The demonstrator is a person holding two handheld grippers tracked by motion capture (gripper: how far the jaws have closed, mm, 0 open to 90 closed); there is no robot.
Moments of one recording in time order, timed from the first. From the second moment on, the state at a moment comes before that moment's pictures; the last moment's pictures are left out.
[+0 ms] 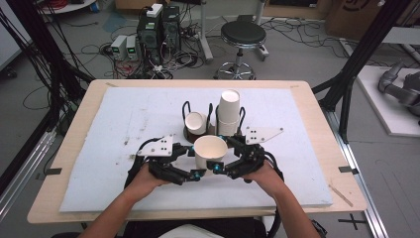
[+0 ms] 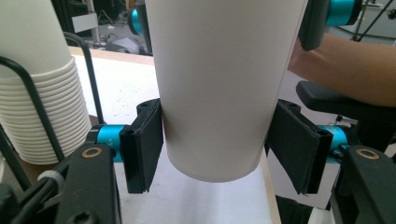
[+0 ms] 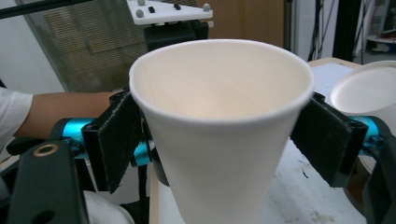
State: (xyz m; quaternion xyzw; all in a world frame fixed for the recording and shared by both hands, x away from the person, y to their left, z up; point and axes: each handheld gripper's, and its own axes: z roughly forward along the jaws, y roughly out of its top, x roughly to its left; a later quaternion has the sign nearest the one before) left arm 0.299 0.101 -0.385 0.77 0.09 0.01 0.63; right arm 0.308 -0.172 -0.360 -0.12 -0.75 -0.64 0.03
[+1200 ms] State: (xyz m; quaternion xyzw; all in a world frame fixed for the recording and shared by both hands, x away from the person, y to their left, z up) left arm 0.316 0.170 -0.359 0.72 0.18 0.12 0.67; right arm 0.312 -0.206 -0.358 -0.13 -0.78 -0.61 -0.08
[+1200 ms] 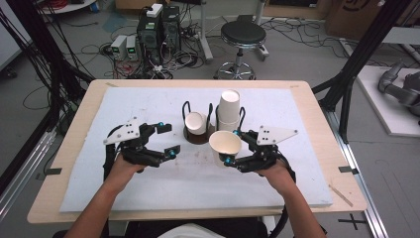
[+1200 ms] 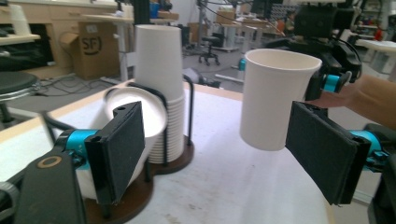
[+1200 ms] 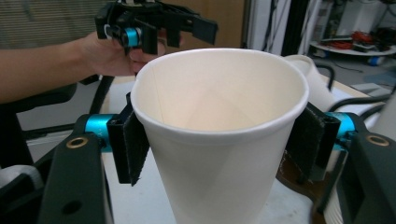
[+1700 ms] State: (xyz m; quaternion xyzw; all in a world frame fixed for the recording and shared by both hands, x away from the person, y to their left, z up) left arm 0.327 0.194 -0.364 0.70 0.22 0.14 0.66; right arm 0.316 -0.221 -0.357 -0.16 -0.77 -0.61 -0.09
